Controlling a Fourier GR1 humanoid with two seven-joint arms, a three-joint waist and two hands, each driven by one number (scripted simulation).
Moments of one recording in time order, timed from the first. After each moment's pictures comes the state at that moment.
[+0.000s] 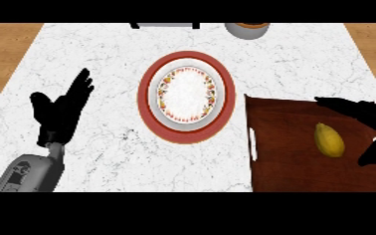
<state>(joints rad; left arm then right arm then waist) -0.19 0.41 -0.17 -1.37 0.28 0.20 0.11 -0.46 -0.76 0.31 -0.62 0.59 0.22 -0.95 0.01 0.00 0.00</state>
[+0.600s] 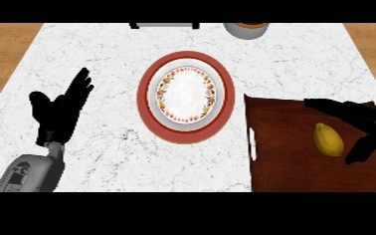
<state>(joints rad) -0.19 0.36 -0.10 -1.38 0.22 0.15 0.14 -0.51 -0.68 0.27 -0.53 0.72 0.18 -0.95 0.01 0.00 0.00</state>
